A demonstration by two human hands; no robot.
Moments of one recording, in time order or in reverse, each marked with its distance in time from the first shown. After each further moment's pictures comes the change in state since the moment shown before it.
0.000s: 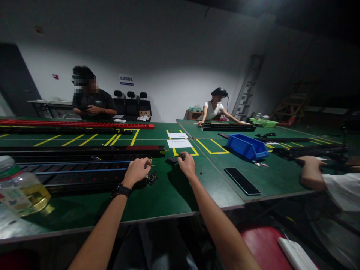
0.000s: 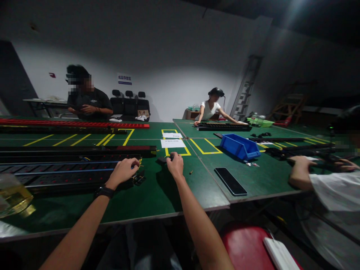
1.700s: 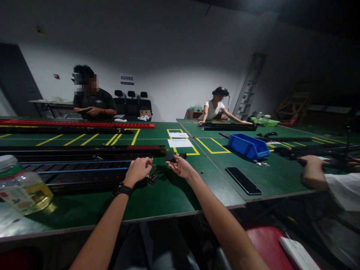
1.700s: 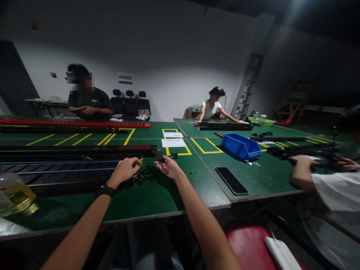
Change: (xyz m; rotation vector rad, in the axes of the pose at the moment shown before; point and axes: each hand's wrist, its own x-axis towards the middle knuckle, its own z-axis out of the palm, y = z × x) left_hand -0.001 0.004 -0.003 0.019 -0.008 0.001; right_hand -0.006 -0.024 0.002 1.097 -0.685 0.672
